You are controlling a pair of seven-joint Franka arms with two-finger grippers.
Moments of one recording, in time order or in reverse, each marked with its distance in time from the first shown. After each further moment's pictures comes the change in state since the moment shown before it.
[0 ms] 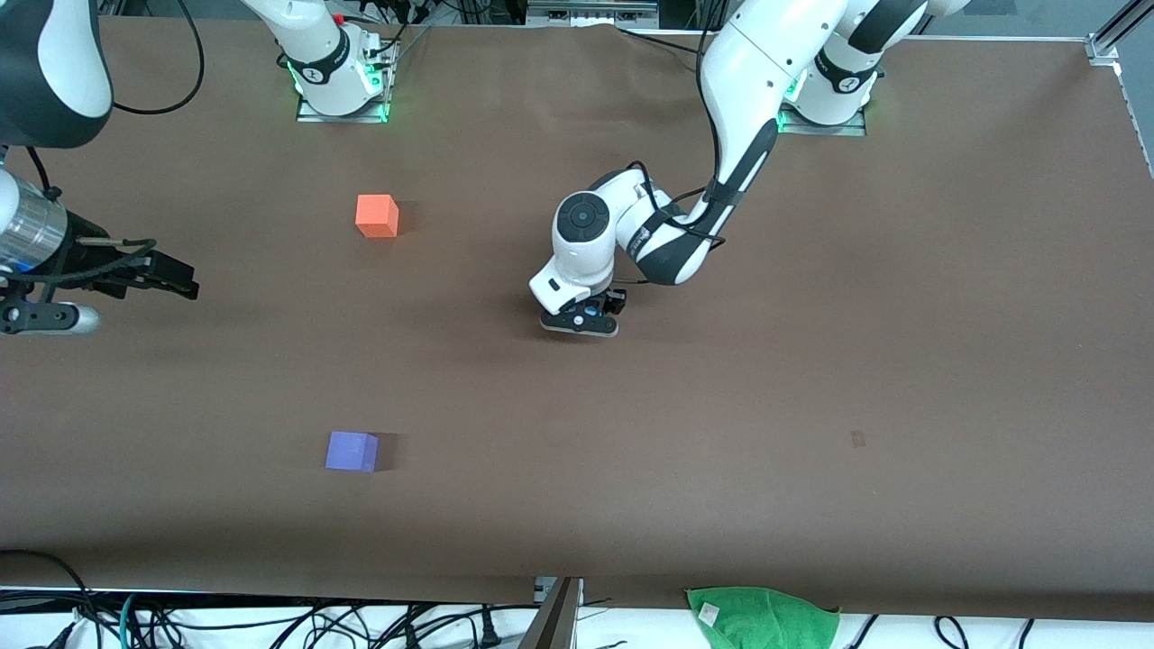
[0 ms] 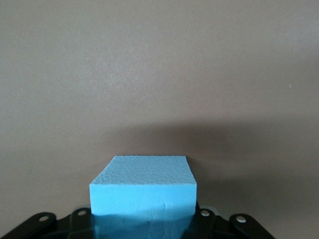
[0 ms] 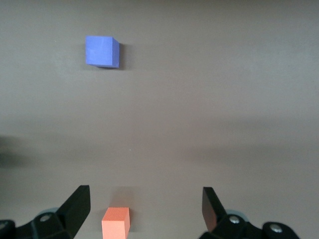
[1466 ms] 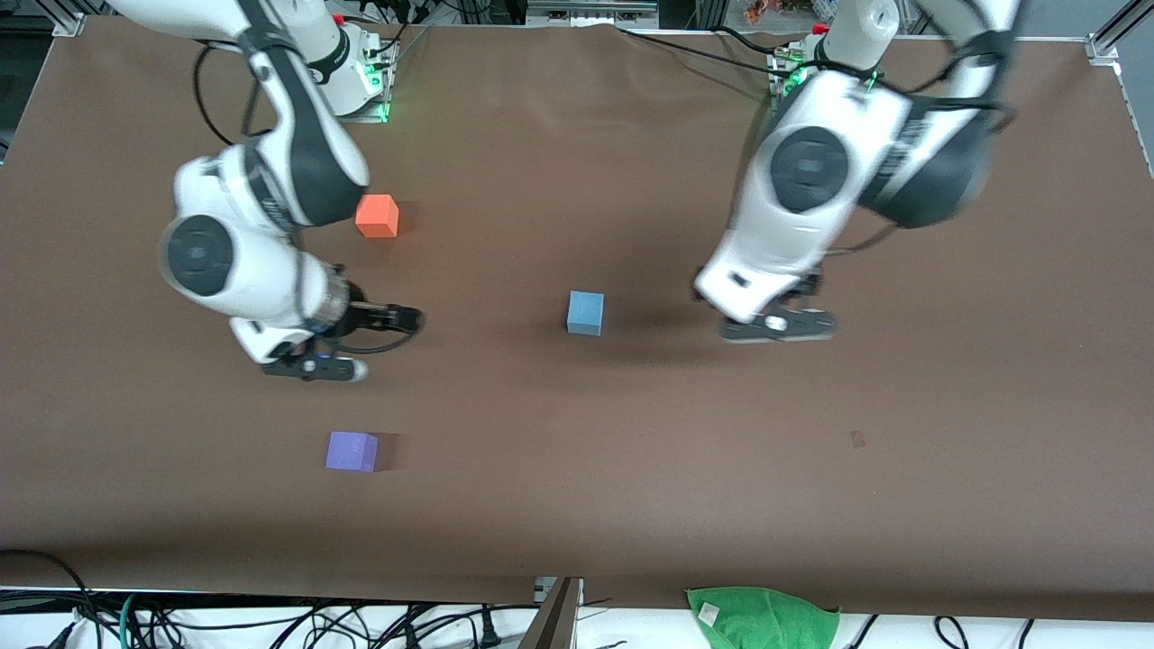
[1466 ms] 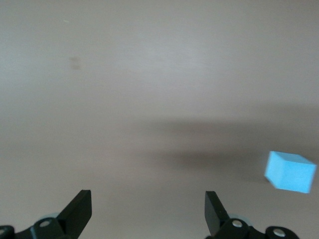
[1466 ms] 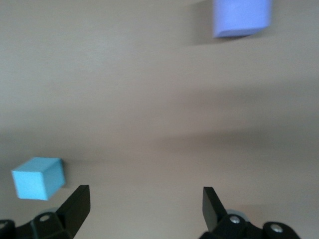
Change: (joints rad) left arm 0.369 -0.447 0.013 0.070 -0.039 -0.640 0.289; right arm 0.349 0.246 0.027 -0.006 0.123 0.250 0.447
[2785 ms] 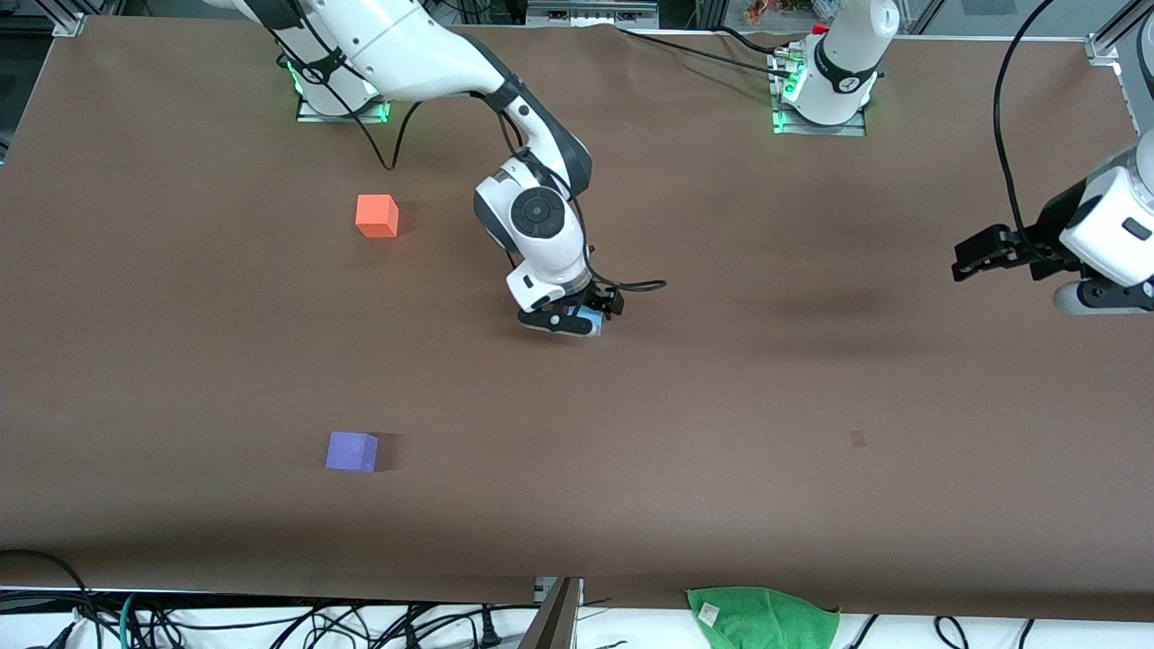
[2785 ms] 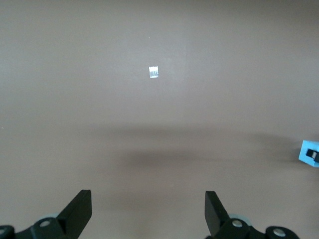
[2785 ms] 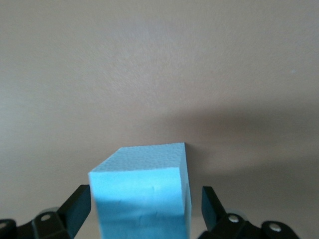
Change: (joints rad) left arm 0.360 -0.245 0.004 -0.066 -0.115 -0.108 0.375; right arm 0.413 0.356 -0.004 0.025 -0.076 0.531 0.495
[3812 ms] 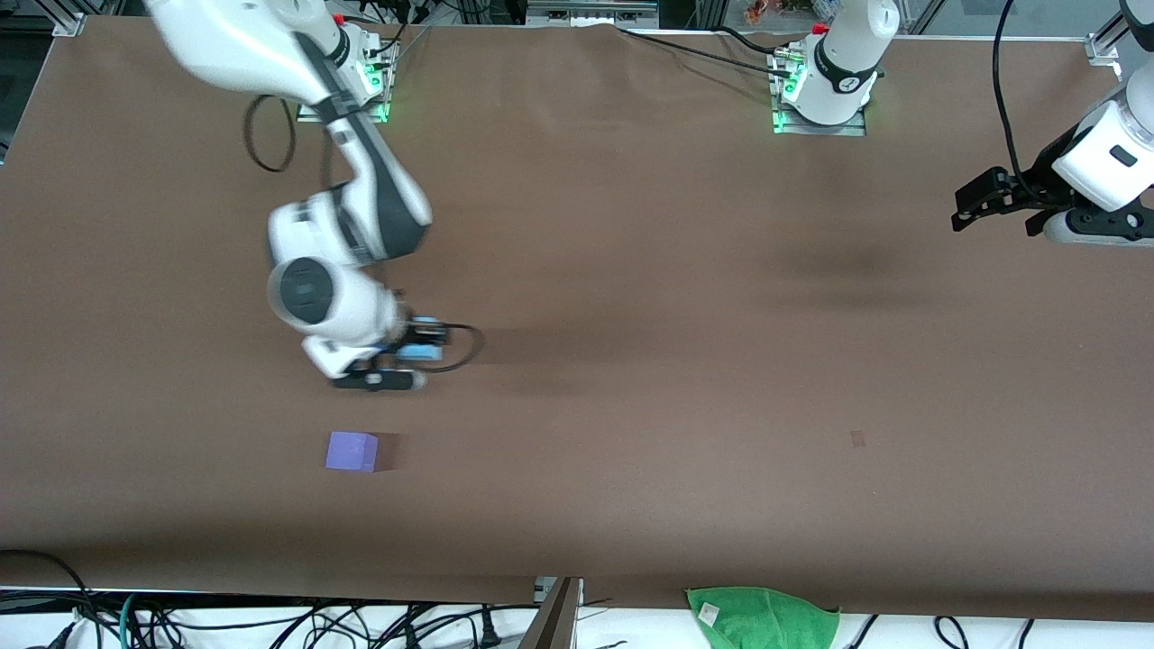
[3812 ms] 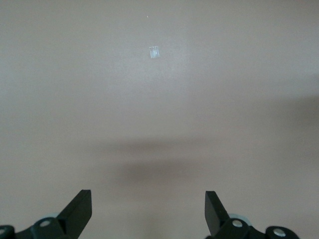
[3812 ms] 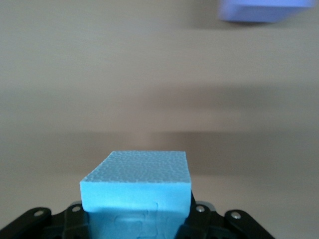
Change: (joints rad) left arm -0.061 -0.224 0.136 -0.336 -0.046 0.138 0.134; right arm -0.453 -0.307 -0.044 -0.199 0.038 -0.397 -0.715
